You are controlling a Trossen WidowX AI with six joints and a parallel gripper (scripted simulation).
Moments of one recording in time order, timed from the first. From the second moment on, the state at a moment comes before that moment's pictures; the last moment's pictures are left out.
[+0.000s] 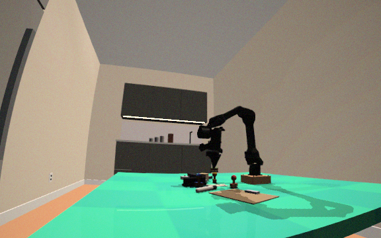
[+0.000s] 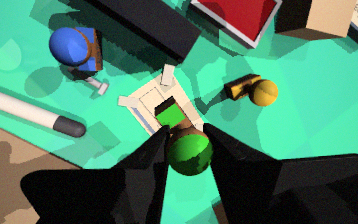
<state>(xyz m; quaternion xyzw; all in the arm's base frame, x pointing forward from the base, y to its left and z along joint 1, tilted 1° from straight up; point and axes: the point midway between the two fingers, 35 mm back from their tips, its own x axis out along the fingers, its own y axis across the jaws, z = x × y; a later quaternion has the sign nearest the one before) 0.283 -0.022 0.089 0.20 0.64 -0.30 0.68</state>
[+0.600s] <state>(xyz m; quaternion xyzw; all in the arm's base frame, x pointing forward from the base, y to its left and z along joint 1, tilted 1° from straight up) 0.249 -0.101 0.090 0.20 0.64 -0.31 0.68</state>
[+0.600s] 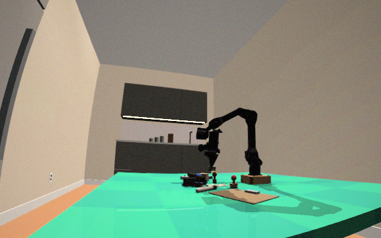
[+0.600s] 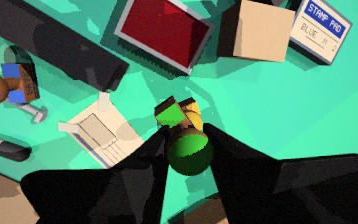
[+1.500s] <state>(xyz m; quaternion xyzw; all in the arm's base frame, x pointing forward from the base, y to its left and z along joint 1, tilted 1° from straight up) 0.216 -0.145 0.073 0.19 0.64 -0.31 0.68</state>
